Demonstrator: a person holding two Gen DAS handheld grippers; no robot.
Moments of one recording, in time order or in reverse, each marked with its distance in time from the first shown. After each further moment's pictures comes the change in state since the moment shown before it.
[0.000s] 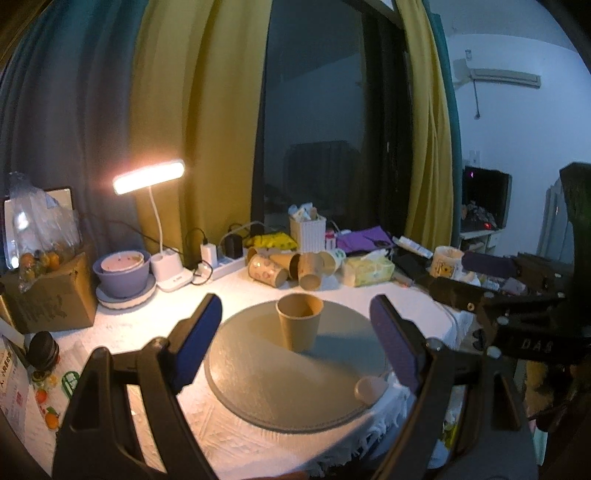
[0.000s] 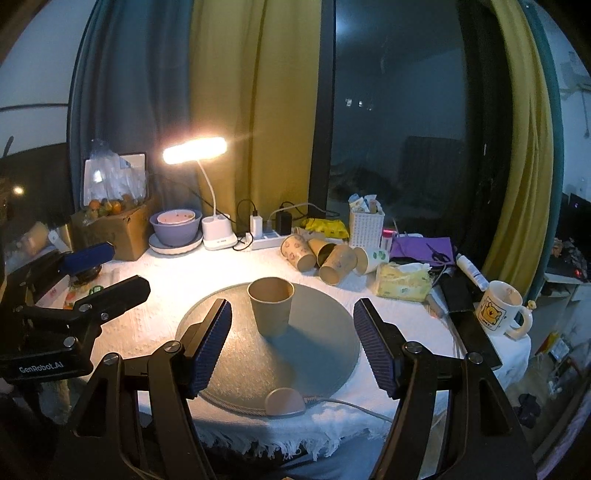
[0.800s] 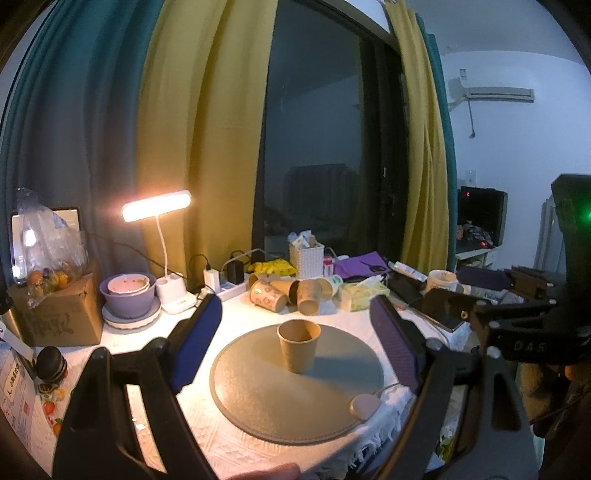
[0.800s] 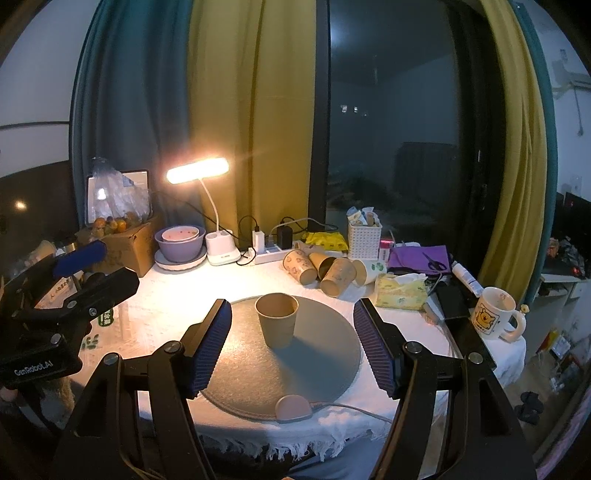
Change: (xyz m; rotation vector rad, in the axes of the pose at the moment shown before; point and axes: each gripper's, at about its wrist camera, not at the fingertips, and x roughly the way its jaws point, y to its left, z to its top) left arm -0.032 -0.003 0.014 0.000 -0.084 -0.004; right arm -0.024 0.006 0.016 0.023 -0.032 -0.003
